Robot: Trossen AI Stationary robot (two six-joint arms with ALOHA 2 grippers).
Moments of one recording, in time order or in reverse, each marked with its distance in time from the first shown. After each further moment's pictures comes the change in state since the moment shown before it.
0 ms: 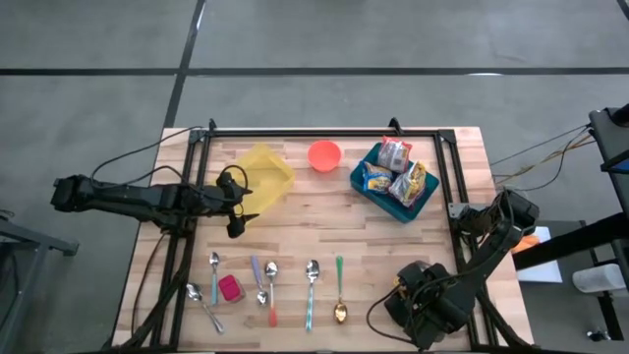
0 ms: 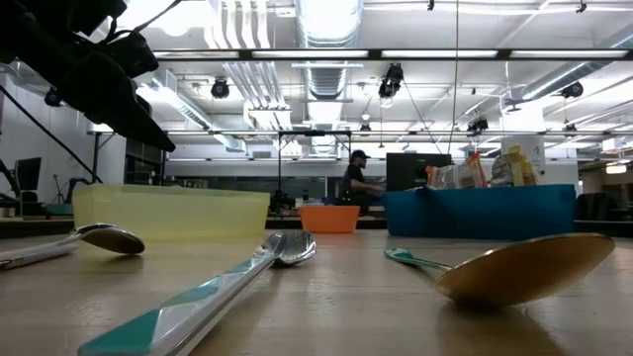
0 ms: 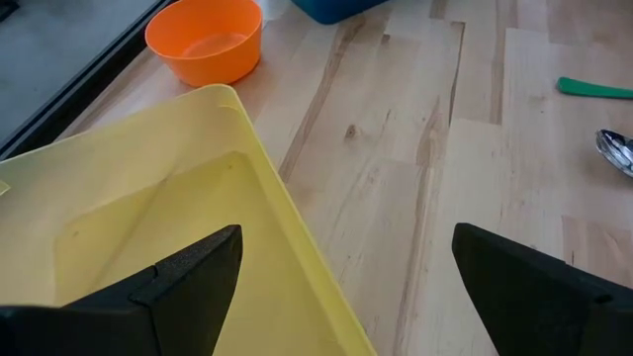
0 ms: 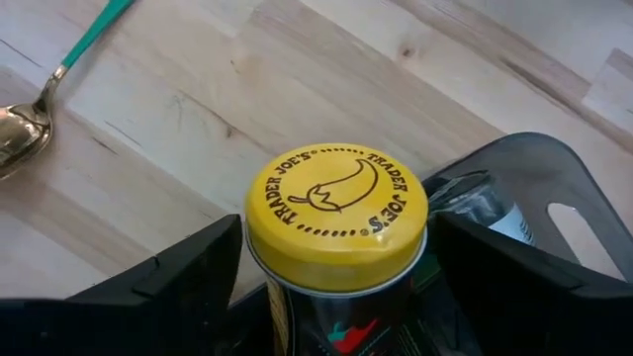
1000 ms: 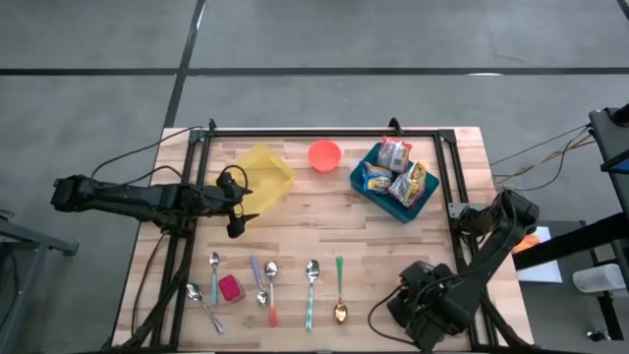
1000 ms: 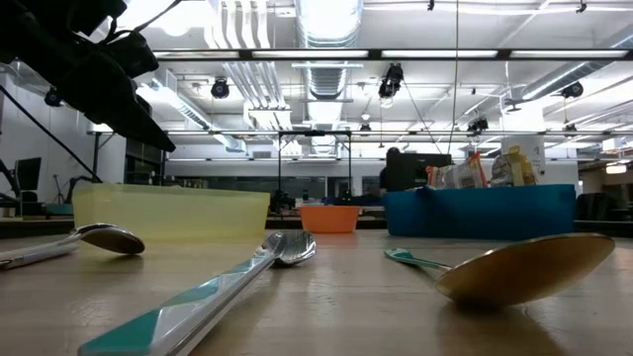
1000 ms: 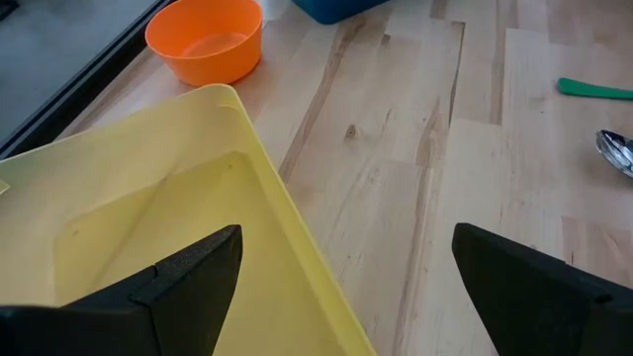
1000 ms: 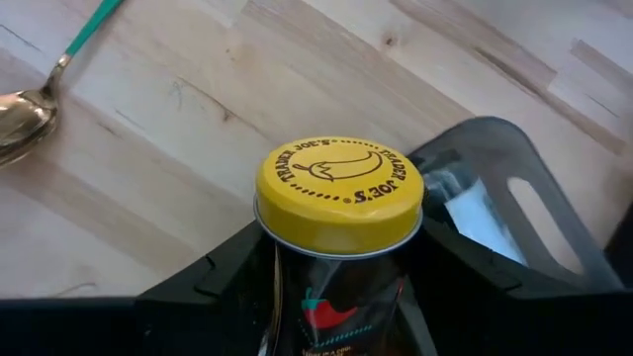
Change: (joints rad) left arm 0.000 0.000 0.000 0.000 0.000 -0.002; right arm 0.001 -0.003 0.095 -0.108 -0.056 0.001
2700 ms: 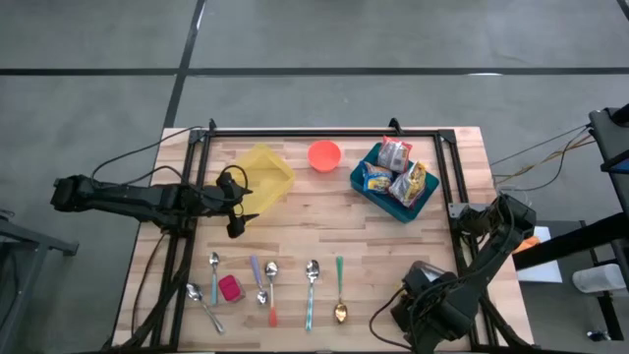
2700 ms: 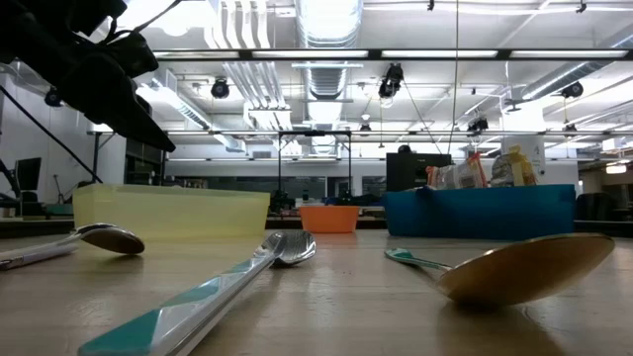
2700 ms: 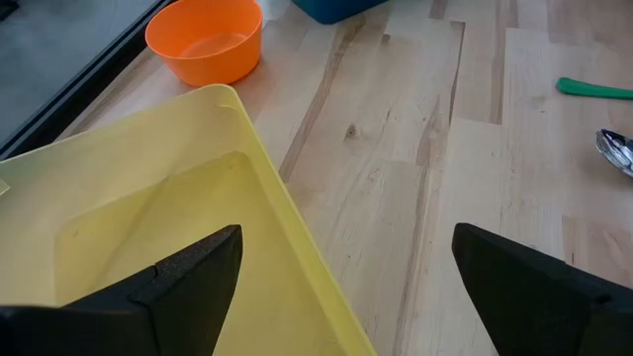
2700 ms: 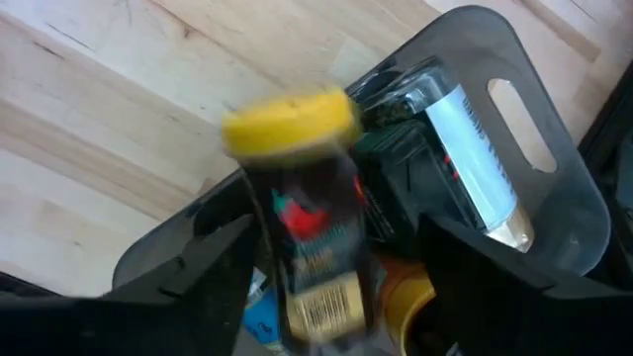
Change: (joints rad) left arm 0.000 0.000 0.000 0.000 0.000 0.002; right arm 0.001 0.049 0.077 -0.054 -0.188 0.038
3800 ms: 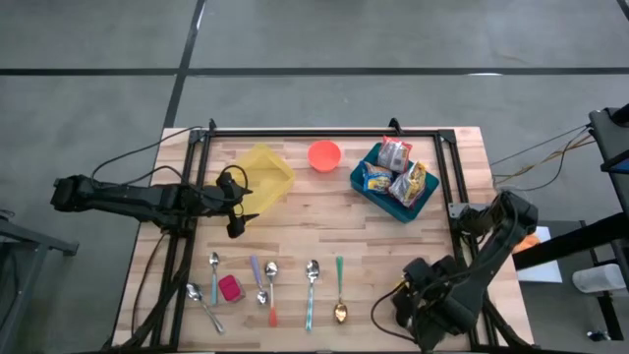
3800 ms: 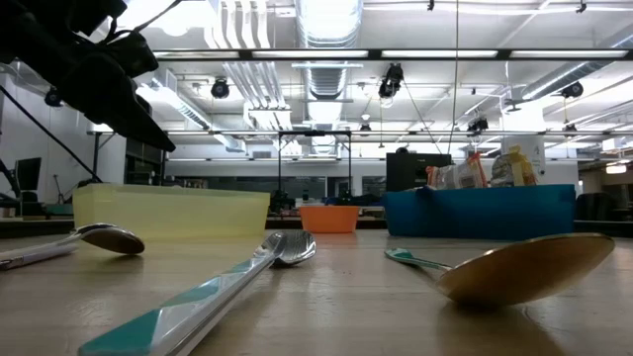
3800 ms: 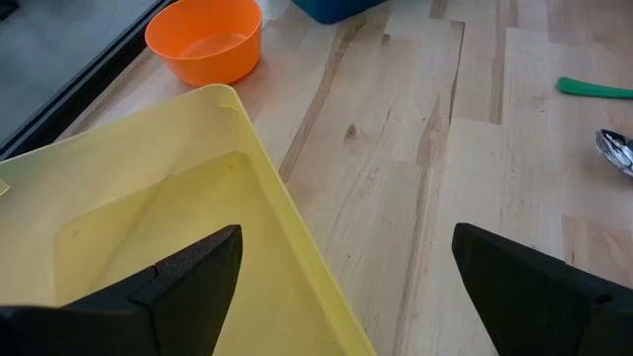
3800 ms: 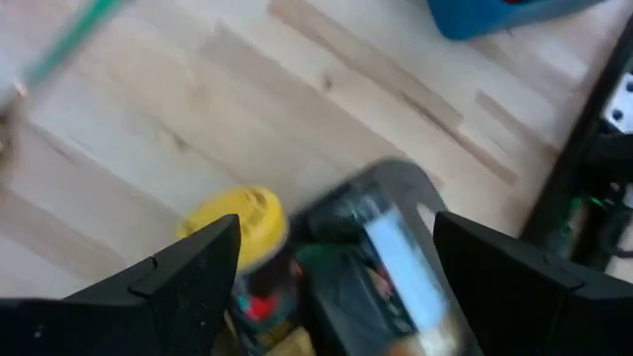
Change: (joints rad) left arm 0.000 0.000 0.000 0.000 0.000 0.001; right arm -0.011 -0.034 0.027 -0.167 0.197 -0.071
